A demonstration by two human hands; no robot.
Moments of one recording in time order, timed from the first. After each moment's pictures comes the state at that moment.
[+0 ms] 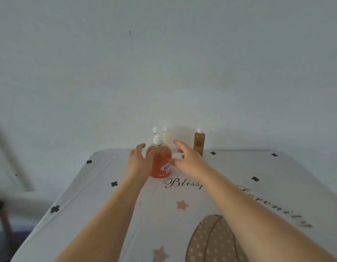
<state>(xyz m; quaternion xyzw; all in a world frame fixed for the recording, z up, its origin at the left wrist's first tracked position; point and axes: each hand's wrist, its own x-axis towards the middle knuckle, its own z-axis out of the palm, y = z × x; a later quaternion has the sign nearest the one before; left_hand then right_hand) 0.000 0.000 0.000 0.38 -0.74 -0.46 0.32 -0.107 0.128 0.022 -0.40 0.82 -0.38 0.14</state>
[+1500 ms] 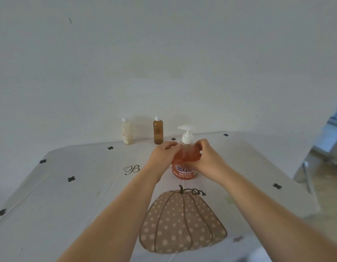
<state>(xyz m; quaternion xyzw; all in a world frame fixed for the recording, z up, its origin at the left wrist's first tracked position) -0.067 0.147 0.010 0.21 -0.76 -0.59 0.16 -0.136 0.291 0.010 -0.27 0.86 -0.42 0.10</state>
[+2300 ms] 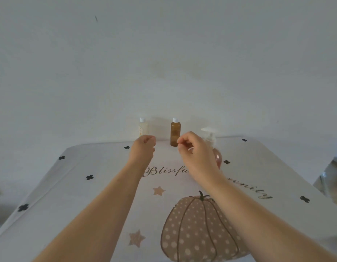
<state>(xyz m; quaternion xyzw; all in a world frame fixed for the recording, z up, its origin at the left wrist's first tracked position) -0.040 0.056 0.012 0.31 -0.71 -0.57 0.27 -0.084 0.217 0.027 -0.35 0.80 -0.48 -0.07</state>
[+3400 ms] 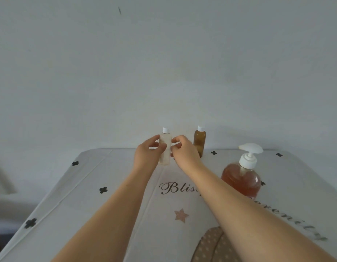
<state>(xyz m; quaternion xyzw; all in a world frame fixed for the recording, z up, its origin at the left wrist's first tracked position) -0.054 -0.014 -0.003 0.29 -0.72 -0.54 0.31 -0.138 0.075 0.005 -0.28 0.83 -0.48 0.11</state>
